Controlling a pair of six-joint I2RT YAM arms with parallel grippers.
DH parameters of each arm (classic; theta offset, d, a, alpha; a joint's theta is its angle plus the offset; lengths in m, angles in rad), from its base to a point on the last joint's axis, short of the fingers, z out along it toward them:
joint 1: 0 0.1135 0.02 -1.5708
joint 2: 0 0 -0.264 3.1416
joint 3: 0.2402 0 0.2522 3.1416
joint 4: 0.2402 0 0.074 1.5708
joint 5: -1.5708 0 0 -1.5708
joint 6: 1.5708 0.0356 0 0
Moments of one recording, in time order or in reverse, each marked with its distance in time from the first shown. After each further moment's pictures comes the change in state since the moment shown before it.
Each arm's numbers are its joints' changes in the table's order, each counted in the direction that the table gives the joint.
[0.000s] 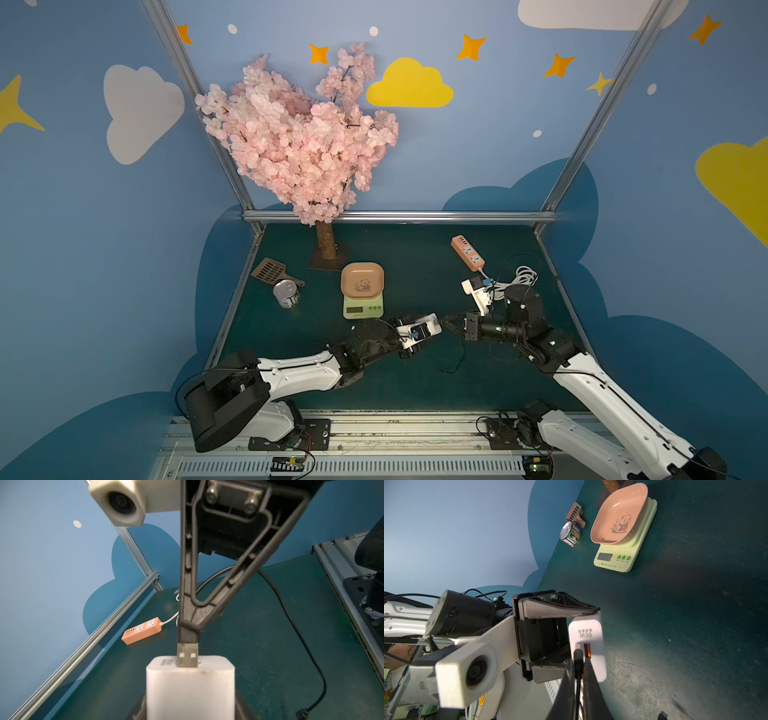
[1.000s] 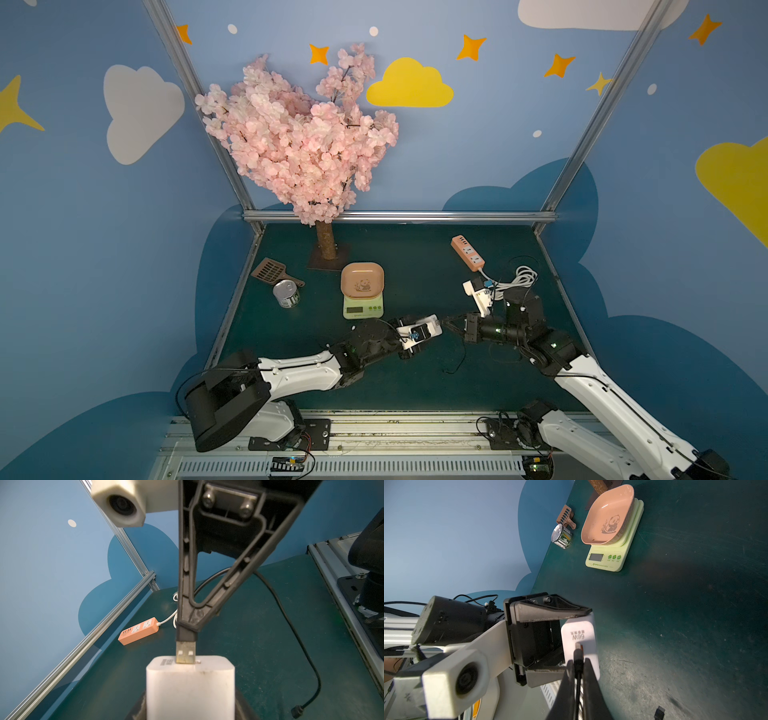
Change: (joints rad) left arm 0.000 0.008 0.002 0.005 -0.014 -0.001; right arm 0.021 -0.014 0.000 0.030 -0.077 0.026
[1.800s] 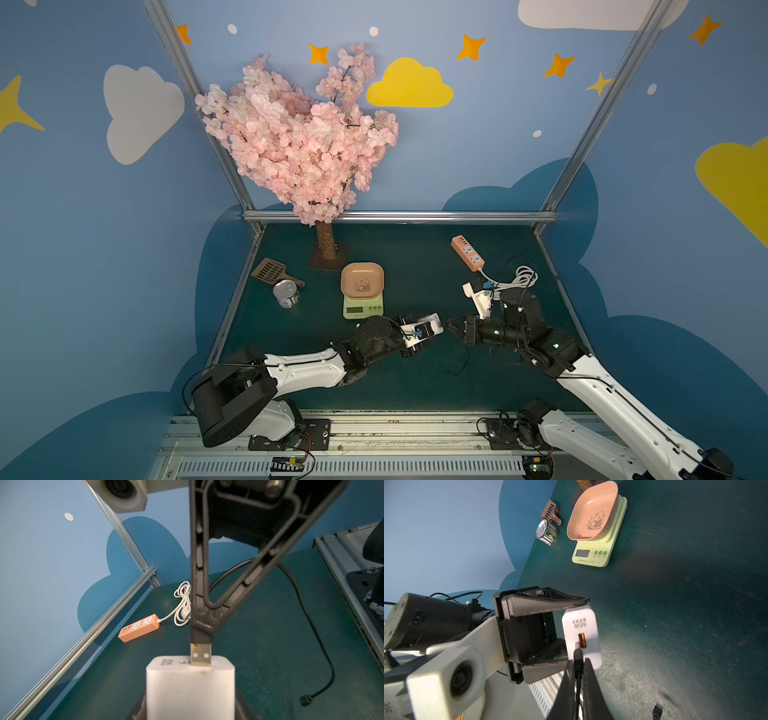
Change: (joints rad) left arm 0.000 0.035 0.030 0.017 0.011 0.010; right arm 0.058 0.000 0.045 0.103 -0.120 -0.023
